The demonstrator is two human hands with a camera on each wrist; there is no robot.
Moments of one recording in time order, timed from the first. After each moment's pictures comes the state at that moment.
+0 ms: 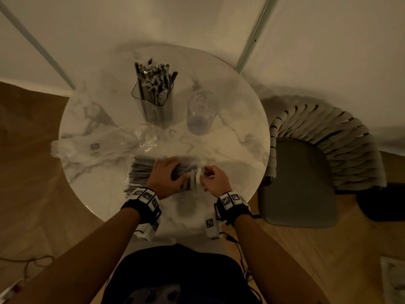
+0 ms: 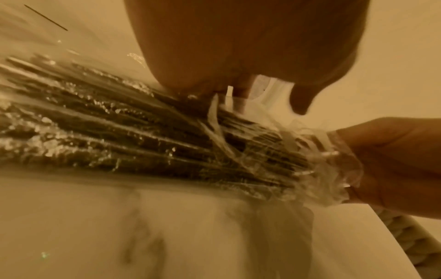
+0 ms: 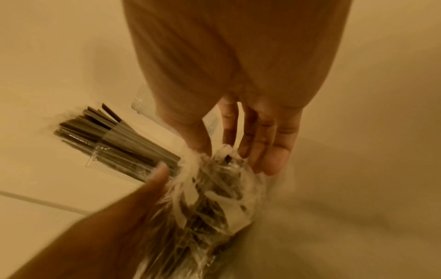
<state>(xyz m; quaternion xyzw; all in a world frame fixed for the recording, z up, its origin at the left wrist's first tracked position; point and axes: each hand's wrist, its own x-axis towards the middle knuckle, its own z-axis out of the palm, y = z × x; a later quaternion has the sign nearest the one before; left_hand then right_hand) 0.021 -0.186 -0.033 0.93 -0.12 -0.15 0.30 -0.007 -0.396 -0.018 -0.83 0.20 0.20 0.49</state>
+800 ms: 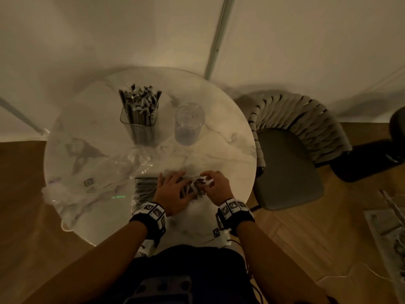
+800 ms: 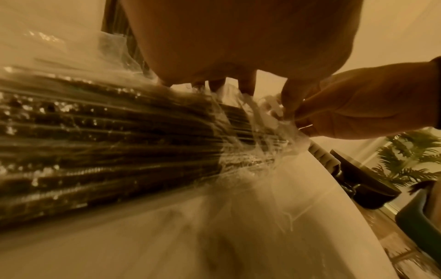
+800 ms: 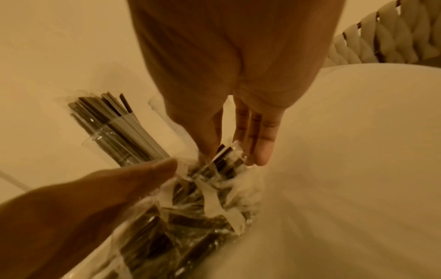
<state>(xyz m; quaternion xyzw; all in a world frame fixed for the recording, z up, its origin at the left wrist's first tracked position) 0.027 -0.173 -0.021 0.92 -0.30 -0.20 0.18 -0.025 -0.365 0.001 -0.90 0.20 0.06 0.39</state>
